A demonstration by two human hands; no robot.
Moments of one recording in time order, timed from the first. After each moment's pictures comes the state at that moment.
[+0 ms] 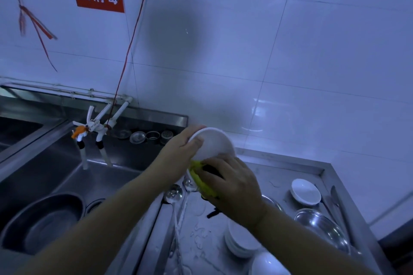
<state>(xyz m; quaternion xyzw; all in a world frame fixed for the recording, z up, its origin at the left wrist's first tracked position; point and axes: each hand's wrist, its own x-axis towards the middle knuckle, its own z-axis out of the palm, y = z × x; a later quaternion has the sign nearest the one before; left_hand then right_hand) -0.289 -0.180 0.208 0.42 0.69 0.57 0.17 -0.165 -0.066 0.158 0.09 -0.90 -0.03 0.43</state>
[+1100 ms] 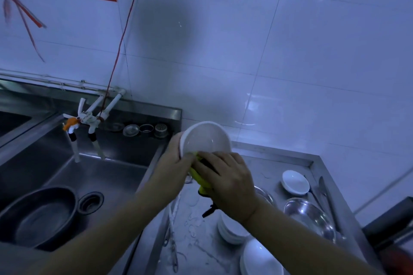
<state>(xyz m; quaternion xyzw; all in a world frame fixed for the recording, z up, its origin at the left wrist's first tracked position) -0.253 -0.196 0.177 0.34 0.65 0.65 0.19 -0.155 -0.074 0.149 0.07 -0.89 -0.08 0.44</state>
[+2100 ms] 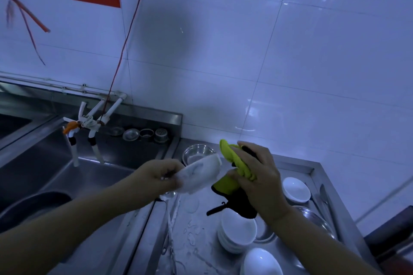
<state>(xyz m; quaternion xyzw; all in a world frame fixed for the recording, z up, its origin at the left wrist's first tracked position) -0.294 -0.240 0.177 0.52 0.69 0.43 0.25 -0.130 -0.035 0.158 -0.03 -0.86 0.19 0.47</state>
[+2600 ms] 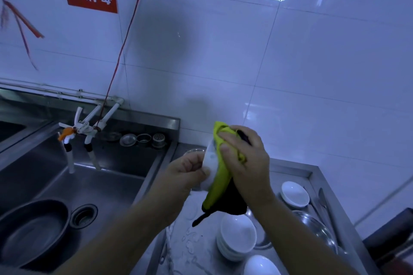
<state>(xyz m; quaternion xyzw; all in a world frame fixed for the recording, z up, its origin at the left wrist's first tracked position) -0.249 -0.191 0.185 0.34 0.50 0.72 0.35 -0.164 -0.057 0.198 -0.12 -0.82 0.30 0.48</state>
